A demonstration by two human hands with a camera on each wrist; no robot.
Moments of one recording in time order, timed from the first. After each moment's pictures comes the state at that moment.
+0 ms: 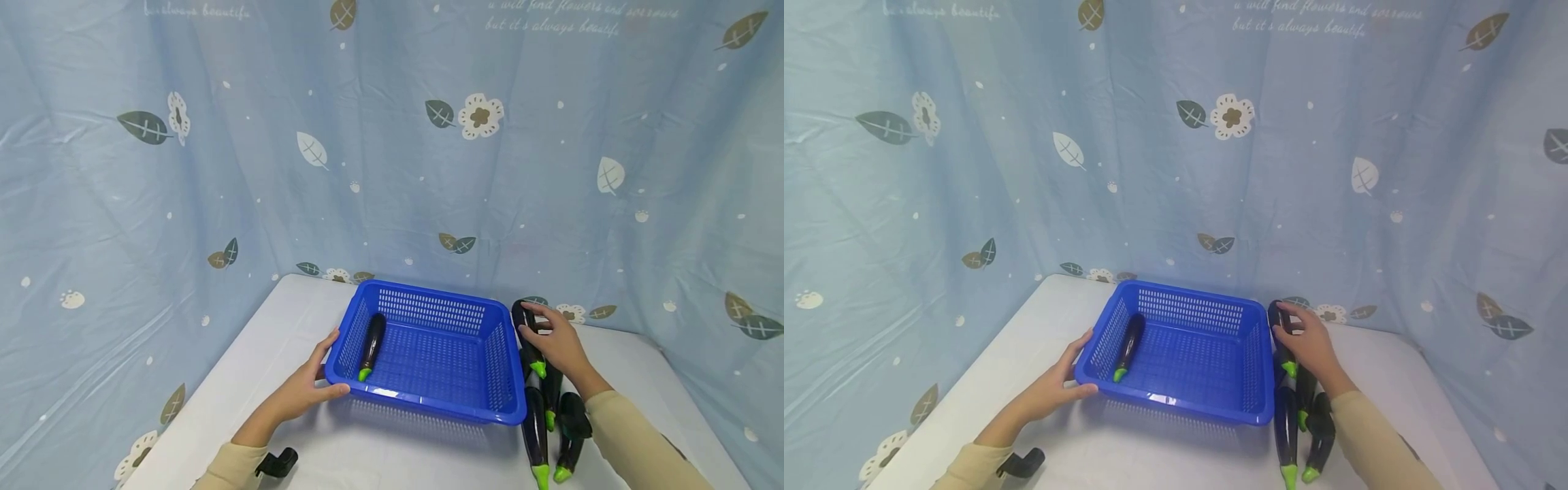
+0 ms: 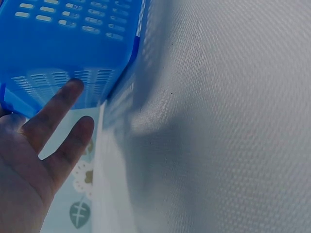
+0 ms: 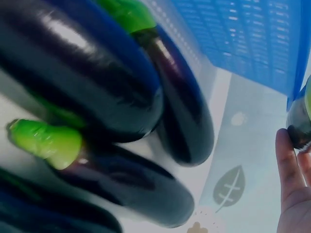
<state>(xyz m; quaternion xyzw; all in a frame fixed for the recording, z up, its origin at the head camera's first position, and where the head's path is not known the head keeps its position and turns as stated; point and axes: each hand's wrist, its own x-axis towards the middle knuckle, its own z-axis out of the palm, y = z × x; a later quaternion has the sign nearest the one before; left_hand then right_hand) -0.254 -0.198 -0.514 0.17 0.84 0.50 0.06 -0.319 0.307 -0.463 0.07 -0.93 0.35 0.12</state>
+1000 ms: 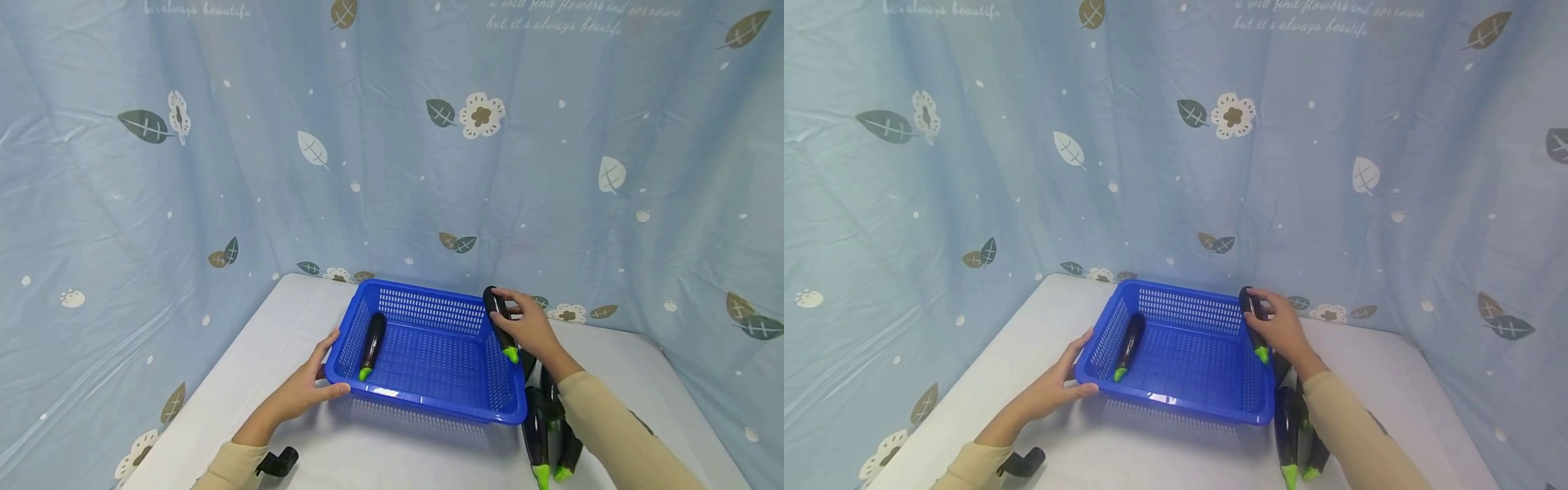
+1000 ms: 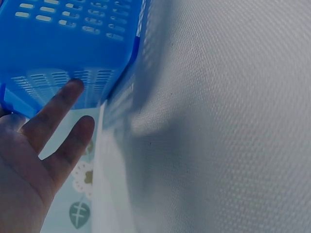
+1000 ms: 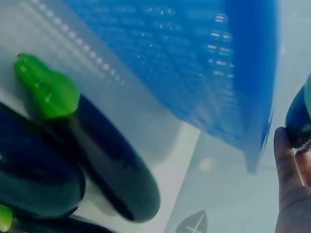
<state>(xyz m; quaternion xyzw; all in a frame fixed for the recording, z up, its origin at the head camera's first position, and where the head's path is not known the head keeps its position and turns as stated) -0.253 -0.198 -0.513 0.18 0.84 0.51 0.06 -0.334 0.257 -0.441 0.12 -0.91 0.39 0.10</state>
